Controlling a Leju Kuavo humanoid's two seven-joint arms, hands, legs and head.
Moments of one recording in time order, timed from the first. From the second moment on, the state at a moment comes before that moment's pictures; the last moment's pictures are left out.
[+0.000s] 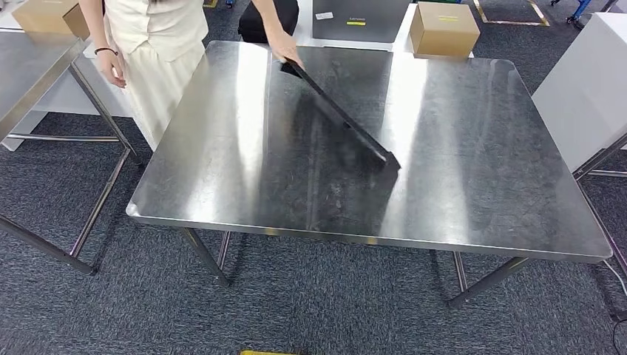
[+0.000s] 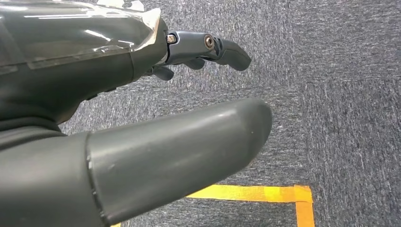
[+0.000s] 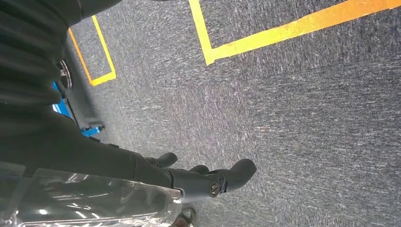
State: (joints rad) left arm -0.05 -0.10 0.57 -0.21 -0.51 0.56 -0.43; right arm -0.10 0.13 -1.33 -0.22 1.30 -0.53 -0.02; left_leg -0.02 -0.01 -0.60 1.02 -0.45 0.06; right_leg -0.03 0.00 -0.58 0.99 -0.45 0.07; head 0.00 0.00
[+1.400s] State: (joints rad) left arm -0.05 -0.10 0.57 -0.21 -0.53 0.55 -0.44; right arm -0.10 0.12 -1.33 -0.22 1.27 -0.54 -0.04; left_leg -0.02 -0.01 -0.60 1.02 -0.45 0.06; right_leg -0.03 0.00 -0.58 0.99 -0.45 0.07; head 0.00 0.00
